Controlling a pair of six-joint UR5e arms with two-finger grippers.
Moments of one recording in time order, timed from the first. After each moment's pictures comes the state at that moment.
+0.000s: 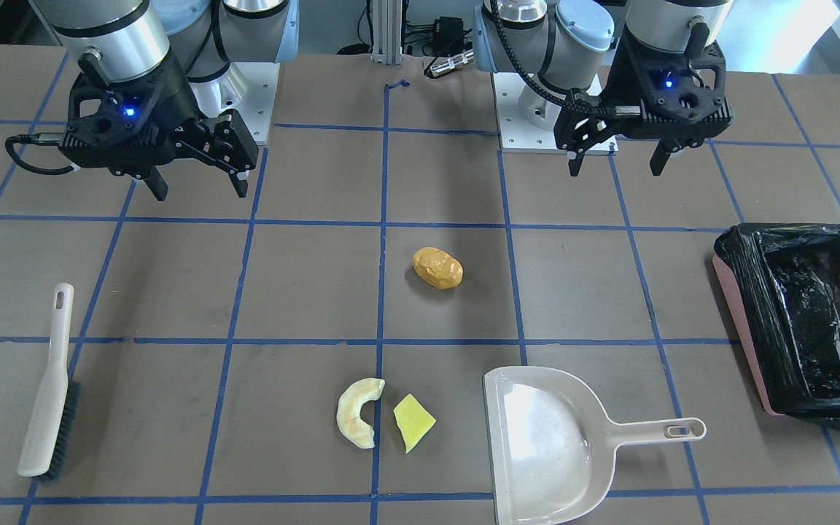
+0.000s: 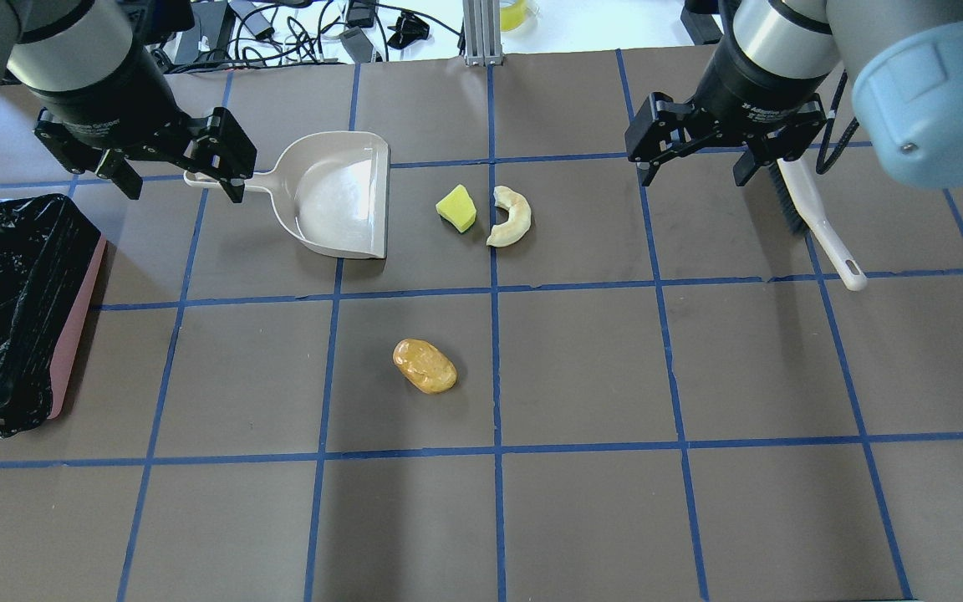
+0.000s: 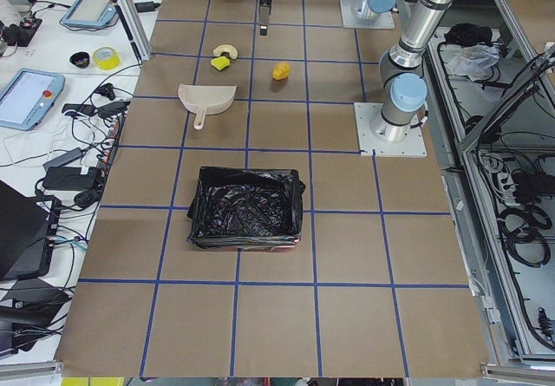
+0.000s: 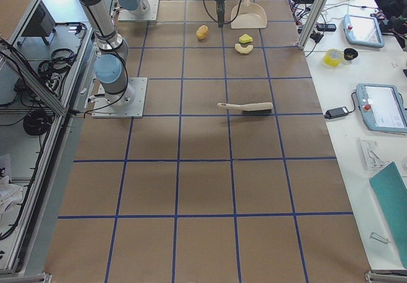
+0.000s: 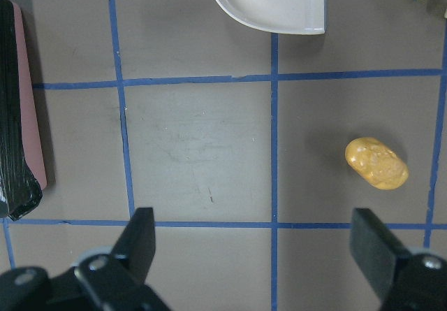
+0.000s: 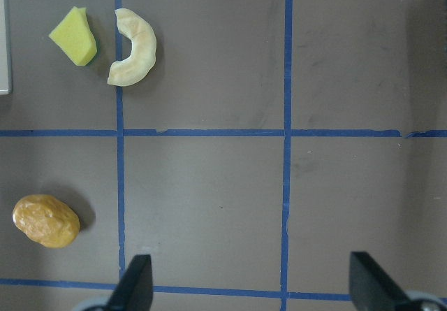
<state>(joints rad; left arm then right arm) -1.57 -1.52 -1.55 -1.58 1.67 0.03 1.61 -1.59 1.61 -1.67 -1.49 0.02</state>
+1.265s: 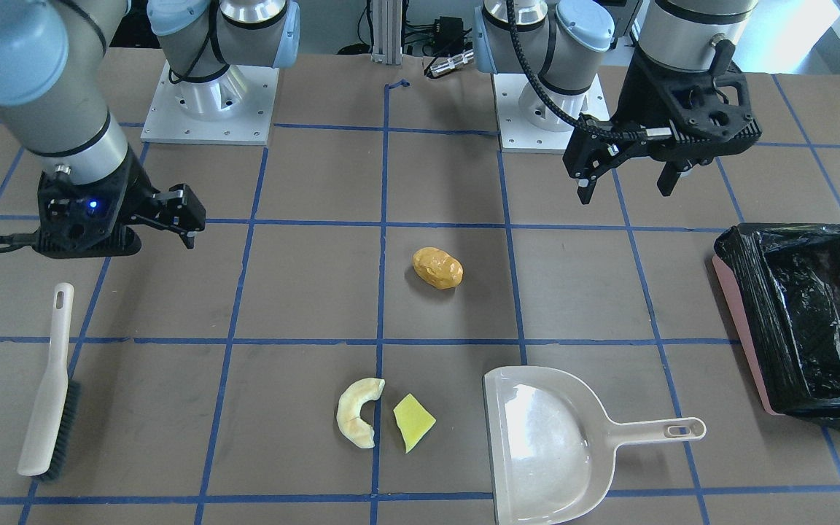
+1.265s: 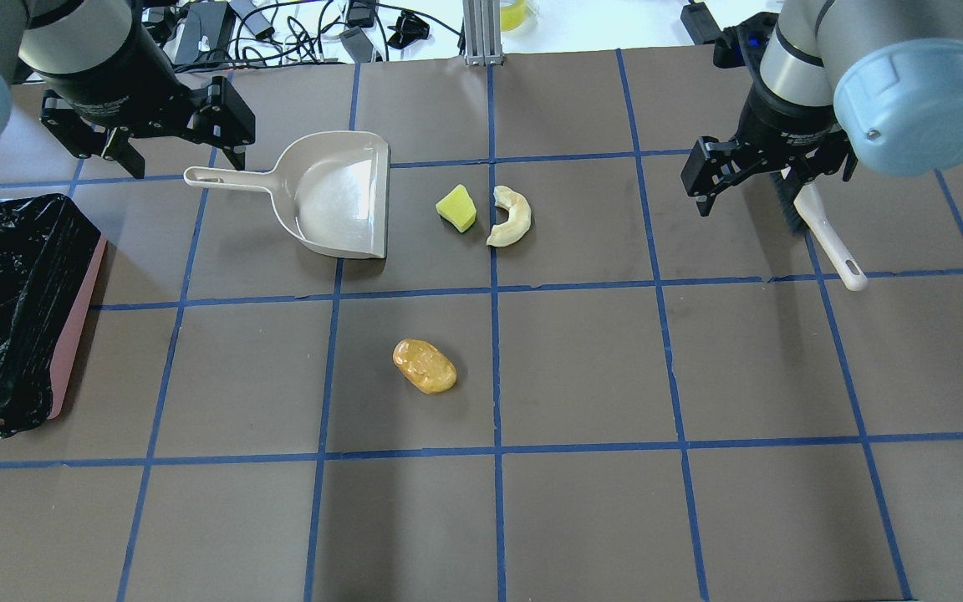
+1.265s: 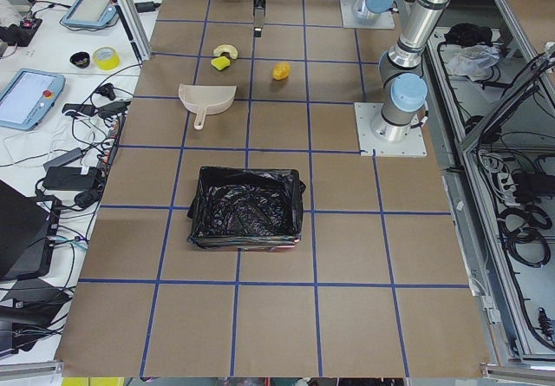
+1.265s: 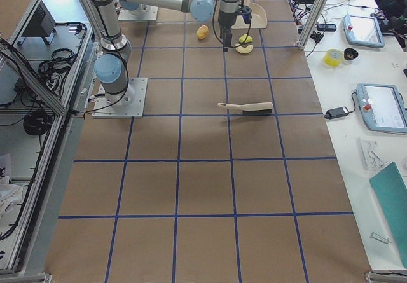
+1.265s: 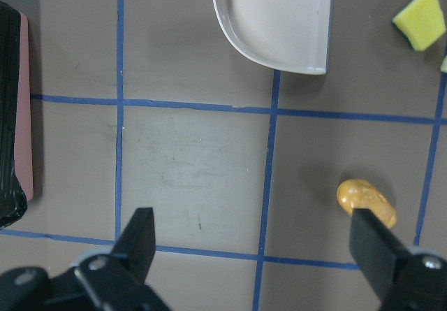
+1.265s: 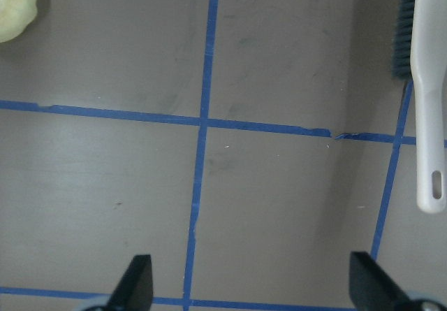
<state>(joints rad) -1.56 -1.56 -1.55 -1.45 1.65 -0.20 1.48 -1.44 1.65 -1.73 -1.62 -0.22</state>
